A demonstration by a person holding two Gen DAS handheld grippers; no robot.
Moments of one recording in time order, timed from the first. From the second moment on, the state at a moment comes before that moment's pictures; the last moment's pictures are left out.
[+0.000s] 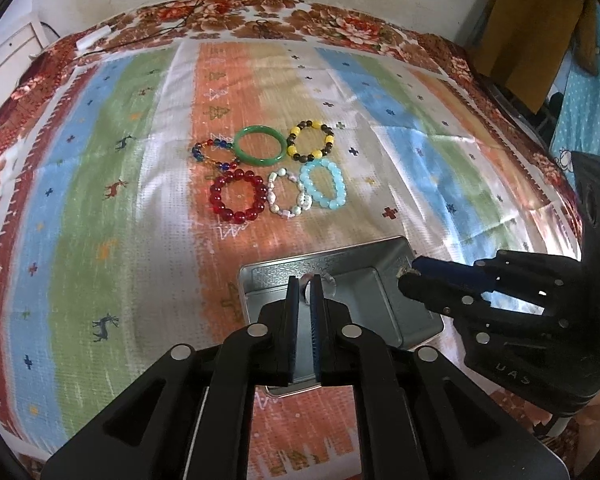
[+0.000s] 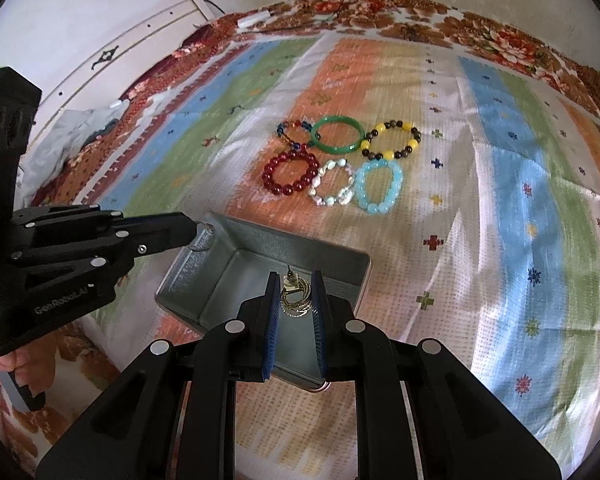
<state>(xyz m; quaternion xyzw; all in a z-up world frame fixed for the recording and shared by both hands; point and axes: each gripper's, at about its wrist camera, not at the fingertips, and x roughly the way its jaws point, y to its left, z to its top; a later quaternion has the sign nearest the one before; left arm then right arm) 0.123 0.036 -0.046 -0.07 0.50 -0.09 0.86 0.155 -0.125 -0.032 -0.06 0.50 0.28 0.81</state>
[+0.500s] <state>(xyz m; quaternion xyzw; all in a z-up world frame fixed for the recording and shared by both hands) 0.129 0.060 -0.040 -0.08 0.48 -0.05 0.87 0.165 -0.137 -0.030 -0.05 0.49 0.25 0.83</state>
